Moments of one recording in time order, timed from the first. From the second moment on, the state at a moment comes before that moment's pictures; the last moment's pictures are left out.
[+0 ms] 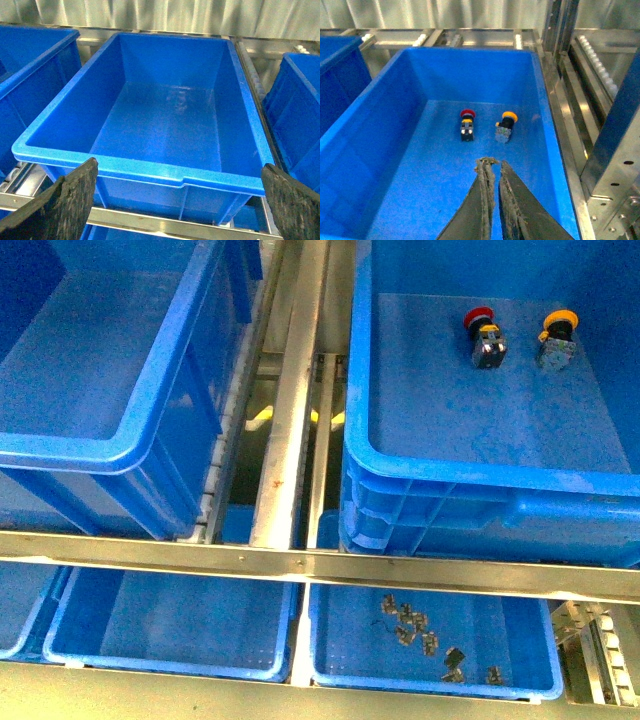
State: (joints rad) left arm 0.00 0.01 0.02 0.00 0.00 -0.01; right arm 0.05 0.81 0.09 0.71 0.02 0.01
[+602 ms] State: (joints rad) left arm 0.00 0.01 0.02 0.00 0.00 -0.01; right arm 0.00 0.38 0.02 0.38 0.00 0.01
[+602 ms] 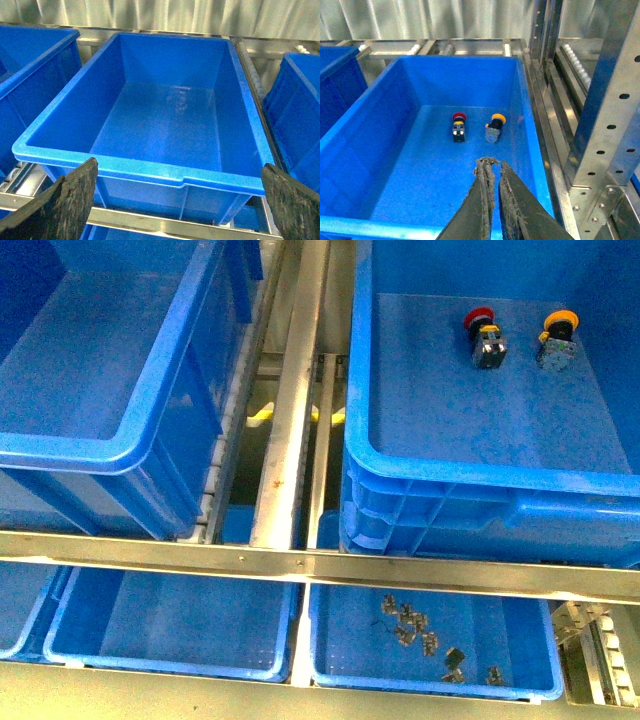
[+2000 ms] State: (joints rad) left arm 0.00 0.01 0.02 0.00 0.00 -0.01; right arm 0.00 0.00 0.02 0.00 0.00 0.00
